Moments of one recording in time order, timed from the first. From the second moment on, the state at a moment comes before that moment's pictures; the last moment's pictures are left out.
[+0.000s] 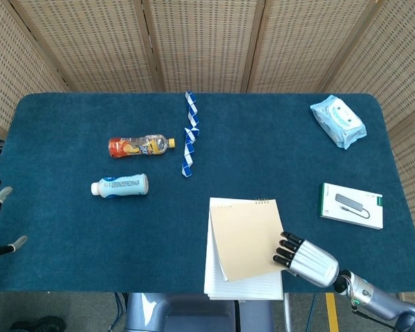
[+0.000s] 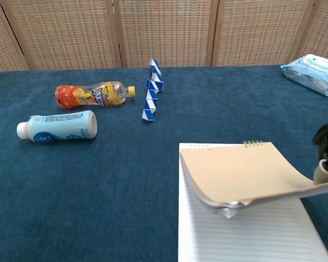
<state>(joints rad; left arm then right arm) -0.08 -1.06 -0.05 -1.62 1.48 1.49 -0.03 0.44 -1.54 -0.27 -0.77 -2.08 1.83 0.16</state>
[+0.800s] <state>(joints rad) -0.08 -1.05 -0.05 -1.62 1.47 1.48 -0.05 0.56 -1.34 -0.11 -1.24 -1.81 1.51 0.23</state>
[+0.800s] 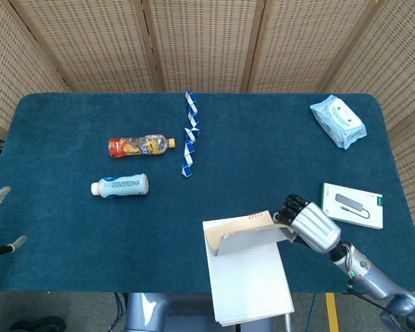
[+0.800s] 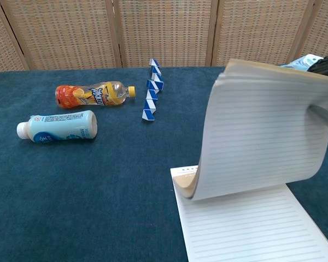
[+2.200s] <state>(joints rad) -0.14 -1.10 -0.08 -1.61 1.40 1.41 0.04 0.71 -1.43 0.24 -1.18 -1.25 1.17 0.24</state>
